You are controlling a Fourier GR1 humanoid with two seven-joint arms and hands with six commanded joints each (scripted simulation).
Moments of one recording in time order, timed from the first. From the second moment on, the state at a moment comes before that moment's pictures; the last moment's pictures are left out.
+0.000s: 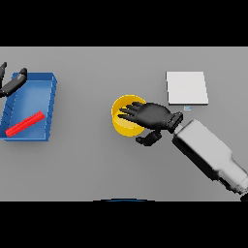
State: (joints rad) left arm -0.57 0.86 -0.56 -1.10 0.40 0.25 0.35; right arm -0.62 -0.38 0.68 -1.29 0.89 0.42 -0.21
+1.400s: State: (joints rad) left arm -0.54 0.89 -0.55 -1.12 0.42 0.25 0.32; right arm -0.71 -0.32 0.73 -1.14 0.90 0.47 -0.20
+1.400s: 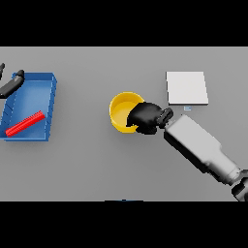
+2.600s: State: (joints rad) left arm -0.53 0.92 -0.55 -1.18 0.42 0.26 0.38; right arm -0.69 -0.55 0.48 -1.26 0.82 0.45 -0.11
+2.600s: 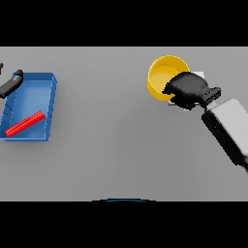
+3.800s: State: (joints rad) left arm -0.53 0.92 -0.55 -1.18 0.43 0.25 0.41; right arm -0.78 -0.51 0.39 -0.76 0.82 0.30 -0.21
